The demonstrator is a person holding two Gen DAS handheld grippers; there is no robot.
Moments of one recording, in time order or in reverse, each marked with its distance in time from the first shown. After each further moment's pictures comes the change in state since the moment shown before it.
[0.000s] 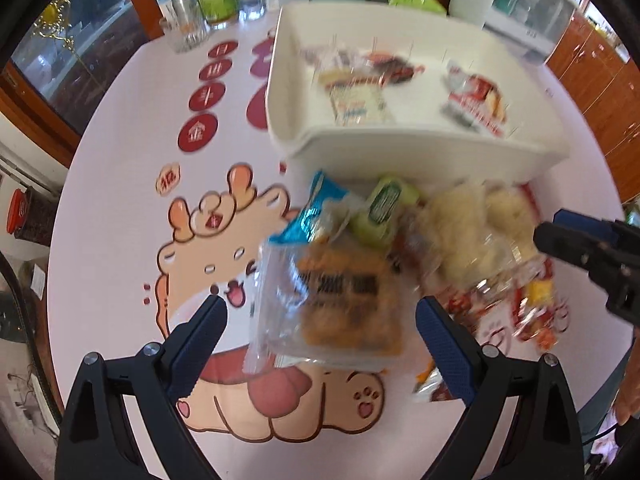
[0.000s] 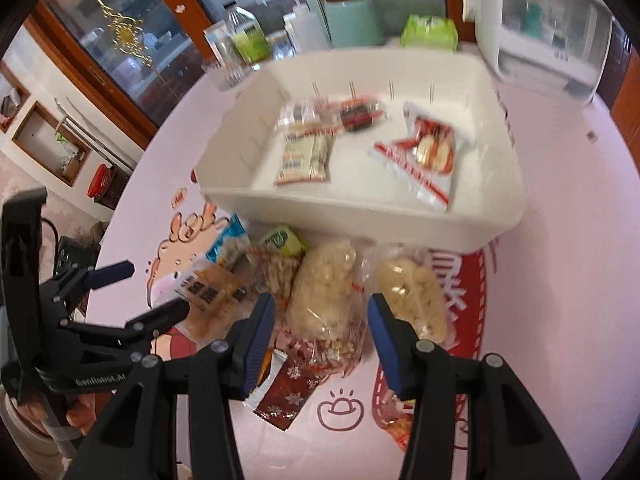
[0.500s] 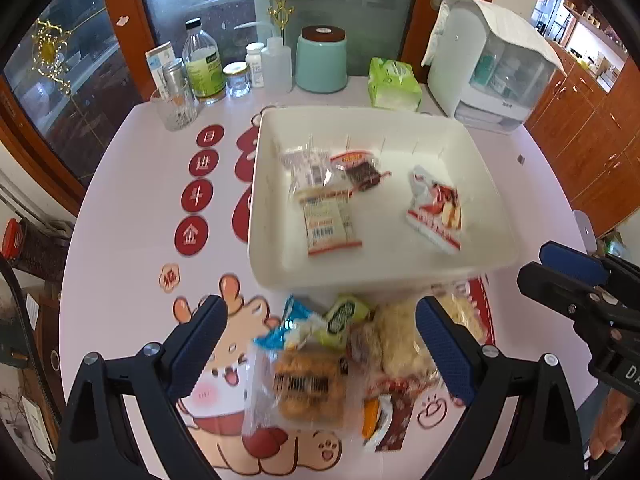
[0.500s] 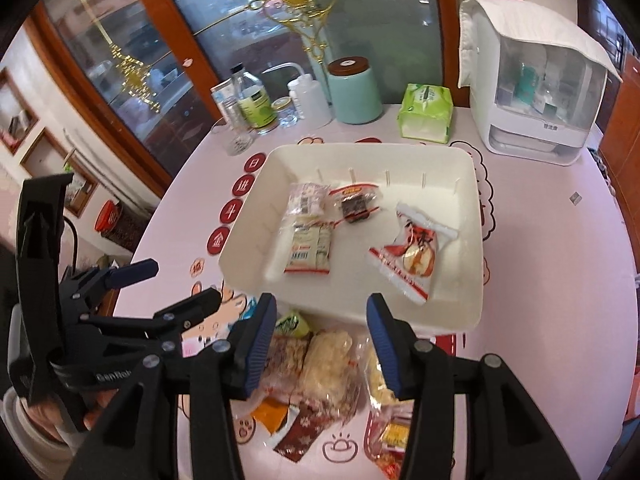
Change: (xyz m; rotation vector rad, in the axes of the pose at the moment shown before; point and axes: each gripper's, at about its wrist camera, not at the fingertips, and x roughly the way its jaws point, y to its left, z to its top) left arm -0.076 -0.015 0.080 -0.010 -0.154 -0.070; right arm -0.080 0.010 0.060 -0.030 -0.148 -0.004
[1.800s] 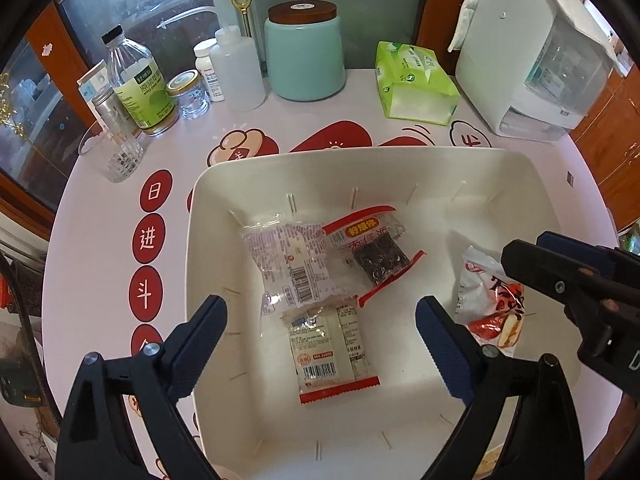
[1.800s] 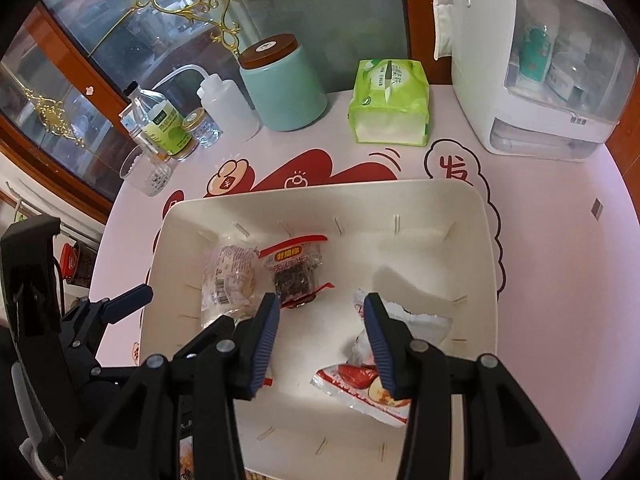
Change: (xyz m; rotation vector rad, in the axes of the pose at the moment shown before) left arm 0.144 -0.021 0.138 0.066 0.061 0.032; right arm 0.130 -0.071 0.116 0.173 0.077 -0.091
